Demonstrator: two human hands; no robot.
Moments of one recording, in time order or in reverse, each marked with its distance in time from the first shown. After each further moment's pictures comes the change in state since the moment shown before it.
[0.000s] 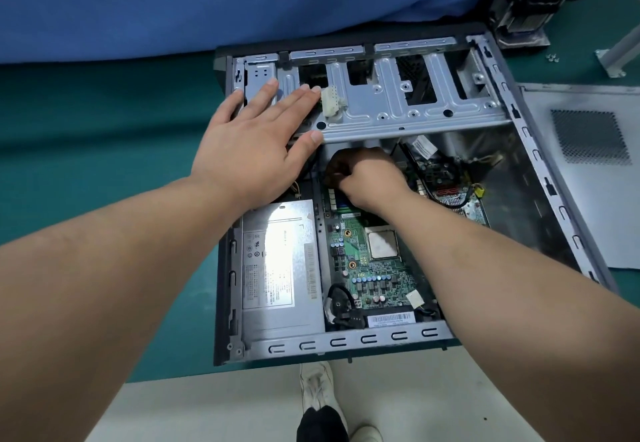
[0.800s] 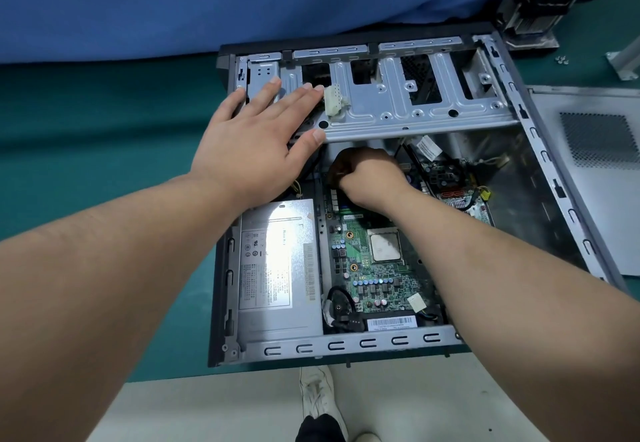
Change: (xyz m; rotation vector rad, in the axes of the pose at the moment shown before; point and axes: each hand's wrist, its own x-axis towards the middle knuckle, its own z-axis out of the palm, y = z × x) left_hand -0.001 0.001 0.001 0.000 0.018 -0.002; right_hand 0.000 -0.005 -0.005 0.085 -0.059 0.059
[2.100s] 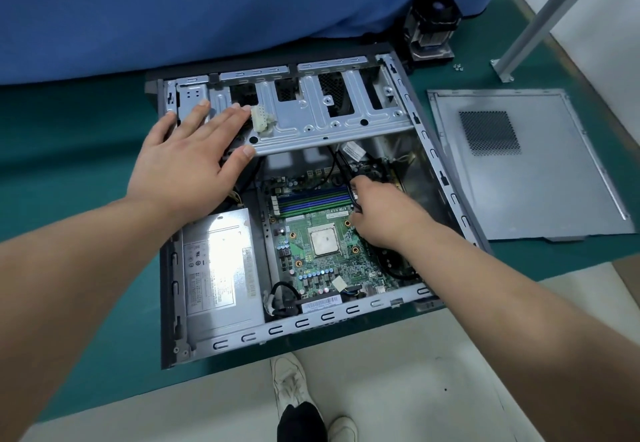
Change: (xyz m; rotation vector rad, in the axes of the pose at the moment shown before) left_hand -0.001 0.003 -0.001 -0.013 -0.011 0.007; right_hand -0.104 0.056 -0.053 -0.231 -0.100 0.211
